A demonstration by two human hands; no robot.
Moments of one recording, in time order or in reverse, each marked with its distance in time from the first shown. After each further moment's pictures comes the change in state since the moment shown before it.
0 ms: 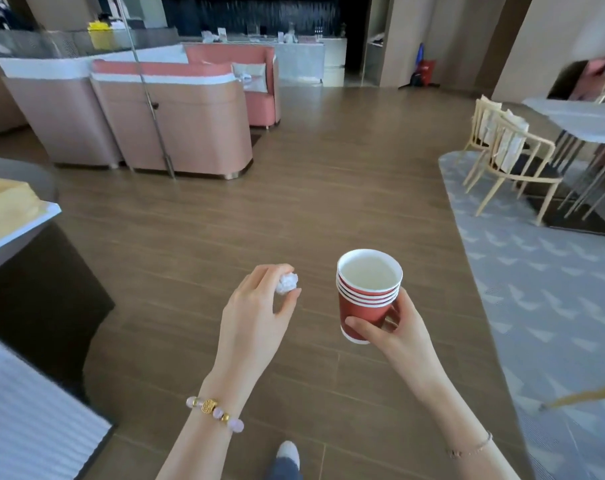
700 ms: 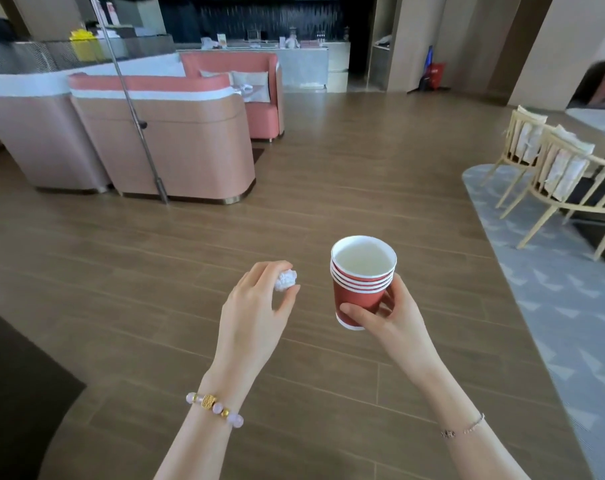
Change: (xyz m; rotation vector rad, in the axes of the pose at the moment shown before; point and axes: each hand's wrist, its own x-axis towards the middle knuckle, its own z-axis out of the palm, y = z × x) left_hand 0.358 -0.223 0.154 0.015 0.023 0.012; right_hand 0.443 0.007 0.110 0.018 -0.006 -0.036
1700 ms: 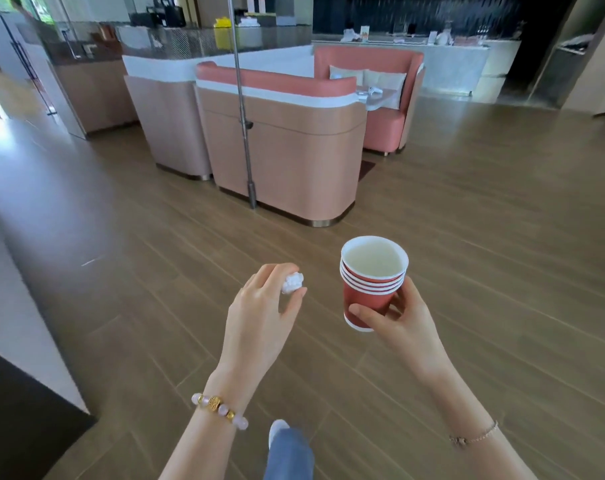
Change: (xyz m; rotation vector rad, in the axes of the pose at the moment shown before) left_hand 0.401 -0.311 0.166 0.216 0.140 -0.372; right_hand 0.582 0.059 0.200 0.034 -0.387 -0.025
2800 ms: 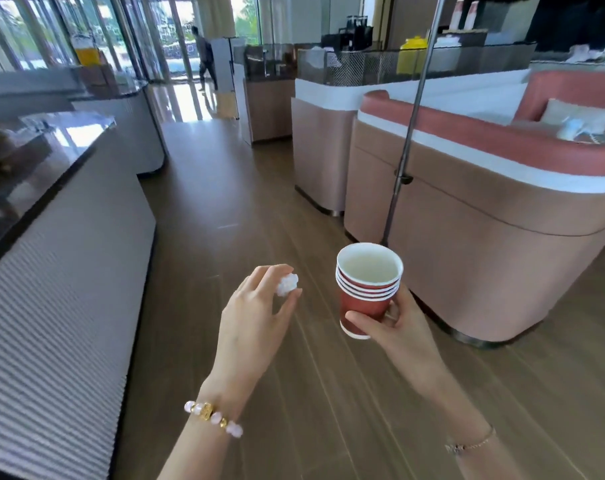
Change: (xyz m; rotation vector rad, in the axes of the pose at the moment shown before) left_hand 0.489 -0.343 0.061 0.260 0.356 -0.351; right_hand 0.626 0.012 0.328 0.201 -0.603 -0.084
